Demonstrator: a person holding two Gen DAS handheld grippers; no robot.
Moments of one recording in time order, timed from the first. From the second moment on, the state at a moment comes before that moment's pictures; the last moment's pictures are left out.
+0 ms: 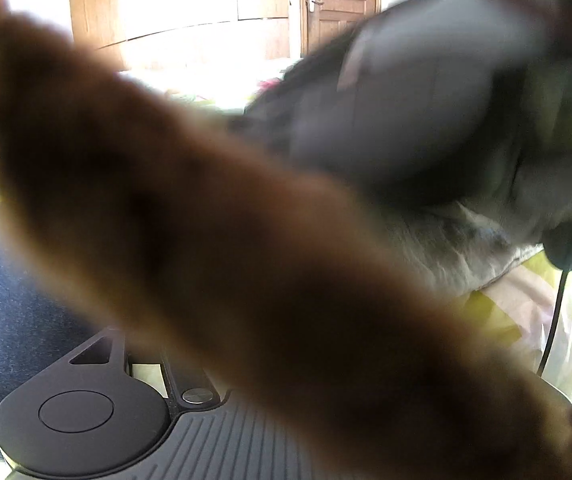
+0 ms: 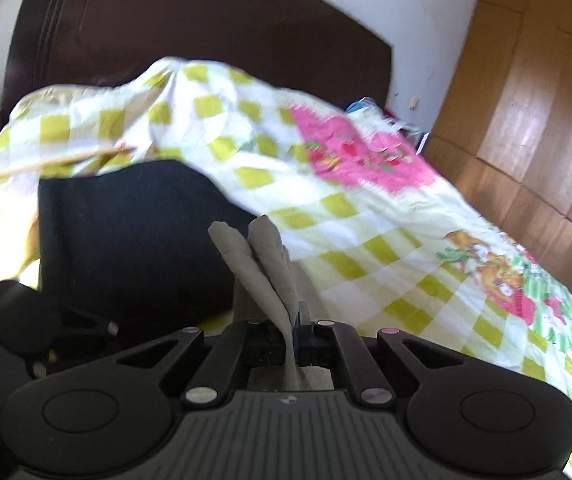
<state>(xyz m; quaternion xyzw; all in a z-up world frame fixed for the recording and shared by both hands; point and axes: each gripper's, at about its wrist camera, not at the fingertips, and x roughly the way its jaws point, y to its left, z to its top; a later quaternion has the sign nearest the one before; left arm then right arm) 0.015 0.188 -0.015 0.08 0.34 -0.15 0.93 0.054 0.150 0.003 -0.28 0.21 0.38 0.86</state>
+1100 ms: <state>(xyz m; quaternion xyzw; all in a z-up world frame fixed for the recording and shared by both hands) 0.061 0.083 0.010 0.13 0.33 -0.23 0.91 0.105 -0.207 -0.033 0.23 0.46 0.25 0.82</state>
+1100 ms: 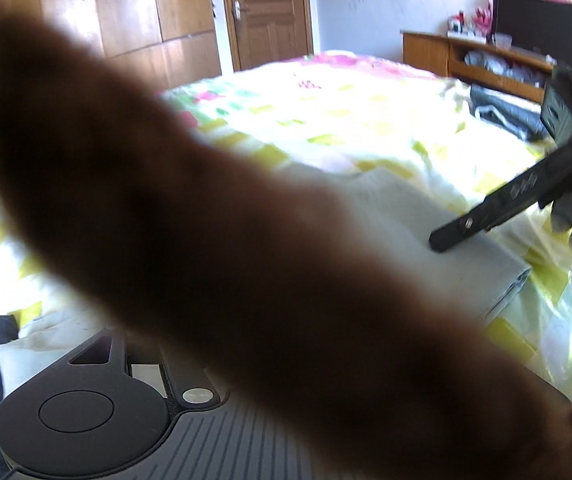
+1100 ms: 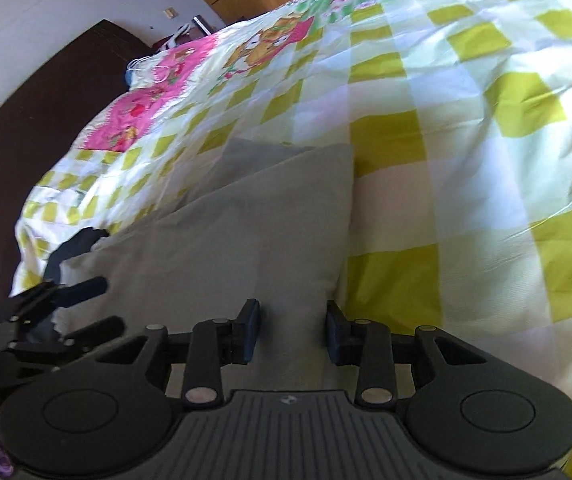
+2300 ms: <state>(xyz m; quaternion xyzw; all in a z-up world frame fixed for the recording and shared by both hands) 0.083 0.004 0.000 0.18 0.31 -0.13 0.93 0.067 -0.303 -0.025 0.30 0.44 0.13 0.84</state>
